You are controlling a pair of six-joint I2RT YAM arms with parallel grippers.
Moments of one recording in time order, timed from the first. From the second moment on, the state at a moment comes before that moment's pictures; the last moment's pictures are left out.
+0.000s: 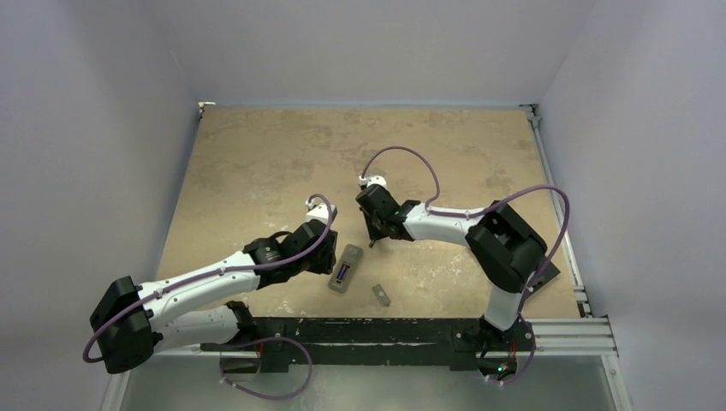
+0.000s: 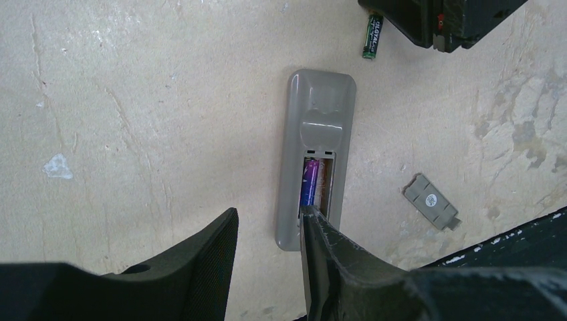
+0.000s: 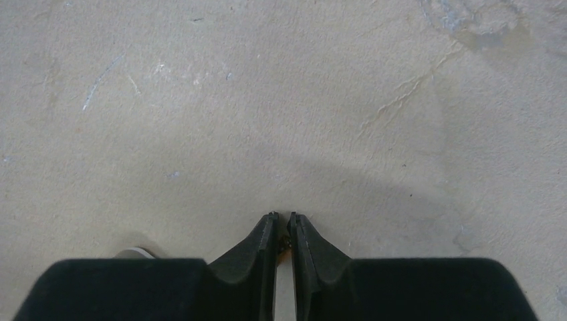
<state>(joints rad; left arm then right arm) -0.94 1.07 0.66 -0.48 -0.29 -0.62 0.84 1.81 1.07 -0.24 0.27 0.45</state>
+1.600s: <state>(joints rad) -1.04 1.07 0.33 0.07 0.13 -1.05 0.84 1.38 0.76 -0.28 0.22 0.51</state>
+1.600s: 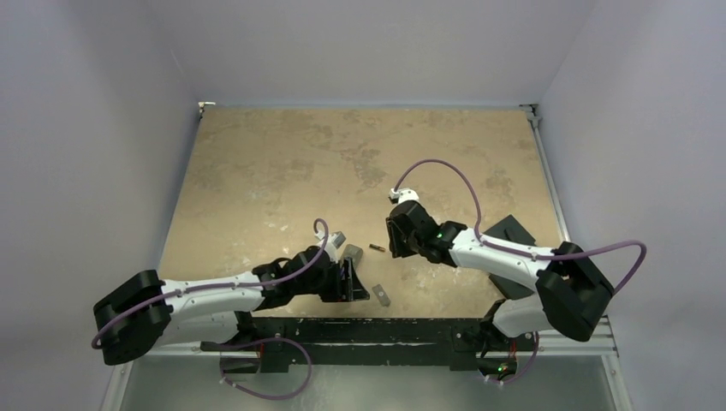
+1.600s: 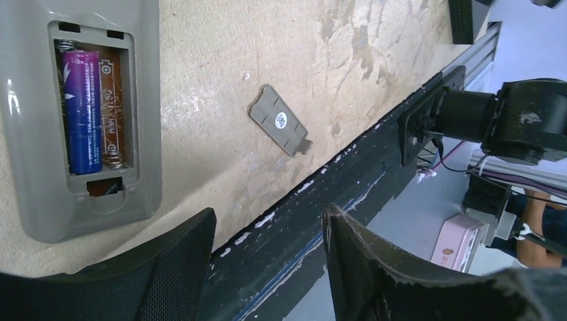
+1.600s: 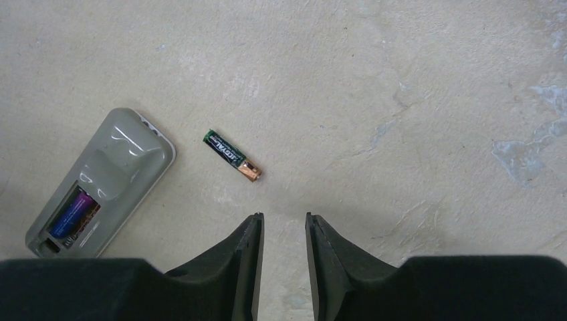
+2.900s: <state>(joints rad) -1.06 1.28 0.52 -0.11 -0.19 -0.94 0.84 1.47 0.78 -0.28 0.11 0.35</state>
